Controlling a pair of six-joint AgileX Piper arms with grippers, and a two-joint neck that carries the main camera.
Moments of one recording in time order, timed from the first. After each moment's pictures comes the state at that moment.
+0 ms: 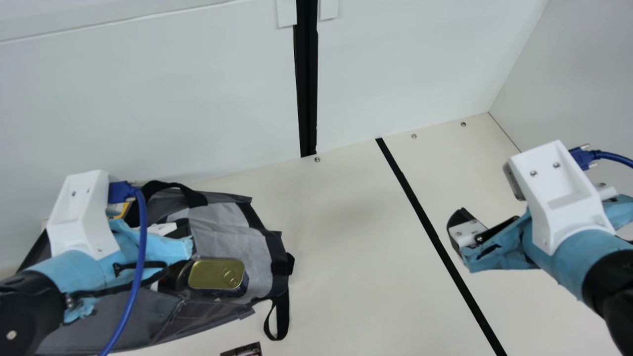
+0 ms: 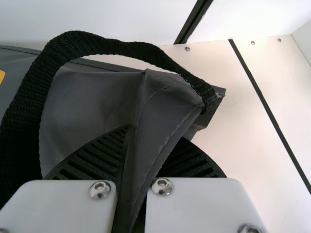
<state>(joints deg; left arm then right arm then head) -28.7 86.2 -80.7 -13.4 42.6 -7.6 3.2 53.5 -70.5 -18.6 62.7 0.0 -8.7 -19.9</state>
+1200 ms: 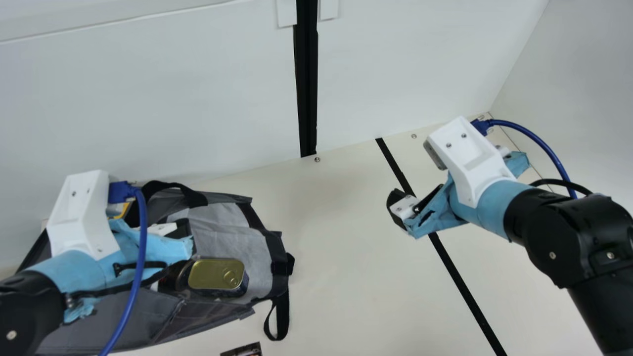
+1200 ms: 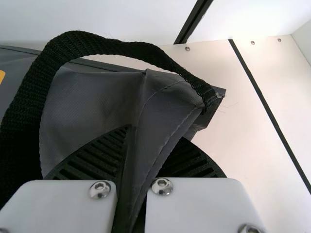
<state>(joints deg) -28.7 86.2 -80.7 -13.4 42.6 -7.6 -3.0 67.0 -68.5 4.4 45.3 -24.1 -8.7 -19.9</state>
